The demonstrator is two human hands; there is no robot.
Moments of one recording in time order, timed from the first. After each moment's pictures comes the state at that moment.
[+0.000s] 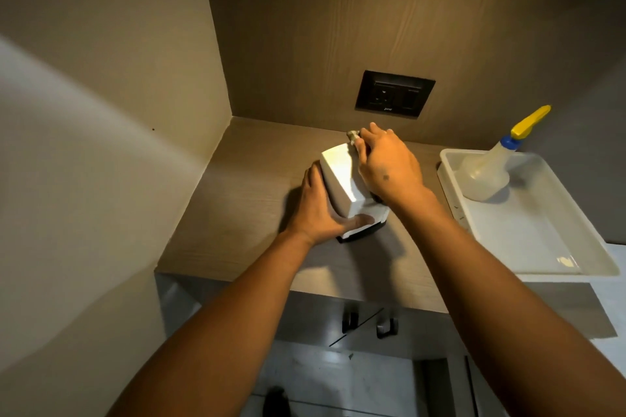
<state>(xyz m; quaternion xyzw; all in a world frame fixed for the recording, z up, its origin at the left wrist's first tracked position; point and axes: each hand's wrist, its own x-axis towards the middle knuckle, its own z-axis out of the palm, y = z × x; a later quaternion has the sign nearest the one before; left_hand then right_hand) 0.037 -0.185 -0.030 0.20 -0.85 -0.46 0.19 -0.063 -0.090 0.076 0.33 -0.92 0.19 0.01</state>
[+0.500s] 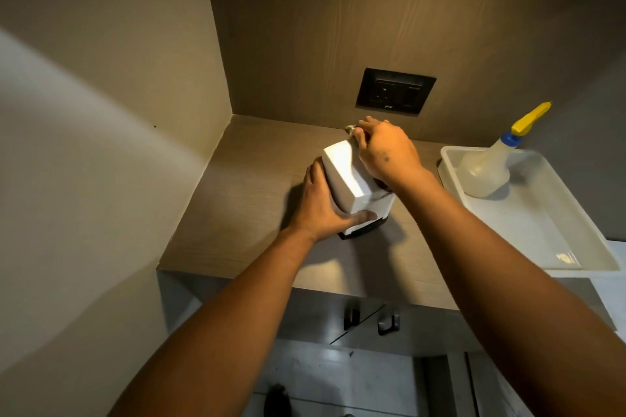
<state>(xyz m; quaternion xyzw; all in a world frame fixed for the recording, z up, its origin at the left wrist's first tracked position) 0.037 -0.187 -0.029 0.20 -0.85 -0.46 0.20 -0.082 -0.108 0.076 0.34 -0.92 0.19 -0.01</state>
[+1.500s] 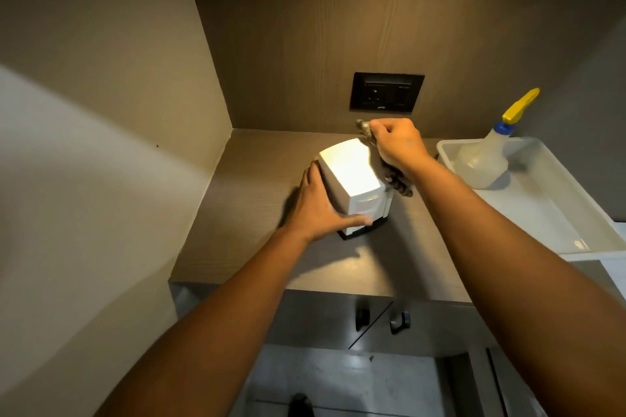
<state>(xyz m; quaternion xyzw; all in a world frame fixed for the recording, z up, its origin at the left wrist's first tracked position) 0.048 -0.191 -0.003 0.22 -0.88 -0.41 0.10 -0.093 -0.084 0.089 0.18 -0.88 0.43 -0.10</state>
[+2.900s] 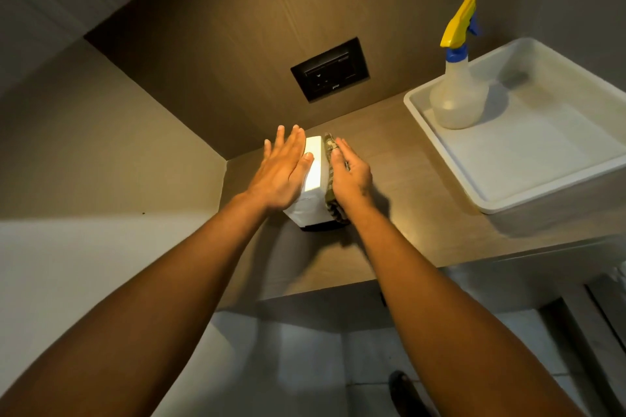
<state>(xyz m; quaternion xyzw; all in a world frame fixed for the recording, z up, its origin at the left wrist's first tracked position) -0.003 -0.190 0.067 0.09 -0.99 -0.08 -0.05 -0.058 -0.073 -0.018 0.02 -0.64 0.76 -0.14</state>
